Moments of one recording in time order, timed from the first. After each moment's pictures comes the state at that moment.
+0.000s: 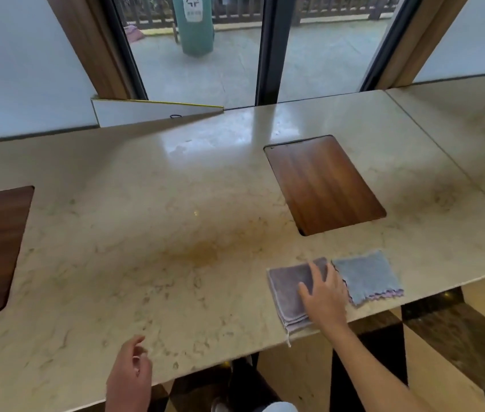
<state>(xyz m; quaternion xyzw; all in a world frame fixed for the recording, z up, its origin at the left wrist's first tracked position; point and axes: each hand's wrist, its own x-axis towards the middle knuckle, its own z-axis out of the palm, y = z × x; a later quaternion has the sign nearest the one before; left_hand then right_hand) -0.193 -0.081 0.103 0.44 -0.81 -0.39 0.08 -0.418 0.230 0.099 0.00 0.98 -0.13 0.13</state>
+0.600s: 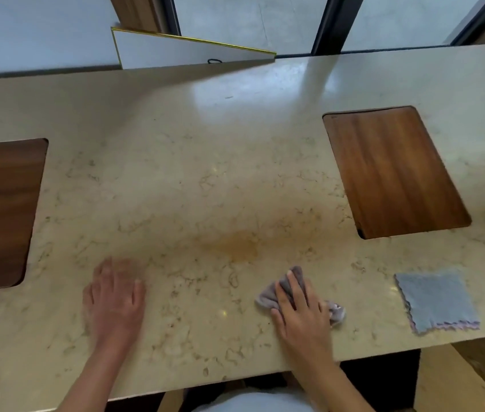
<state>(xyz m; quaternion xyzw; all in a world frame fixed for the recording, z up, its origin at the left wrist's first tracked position) -0.257 -0.218 0.068 0.39 -0.91 -0.12 -0.01 -0.371 0.126 0.061 -0.29 0.95 -0.05 0.06</state>
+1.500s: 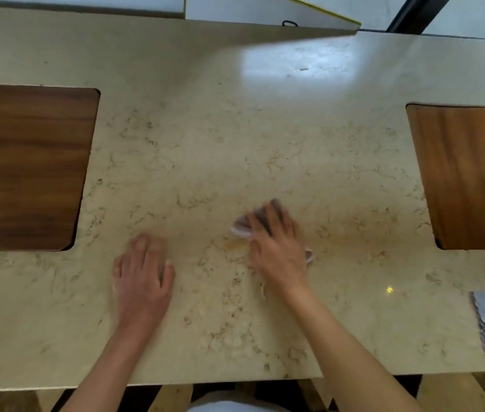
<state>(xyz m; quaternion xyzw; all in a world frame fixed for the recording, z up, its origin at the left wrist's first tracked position) -0.228 -0.280 0.061 0.36 -0.92 -0.16 0.00 -0.411 -0.086 0.053 -0.35 0.93 -0.11 0.03</state>
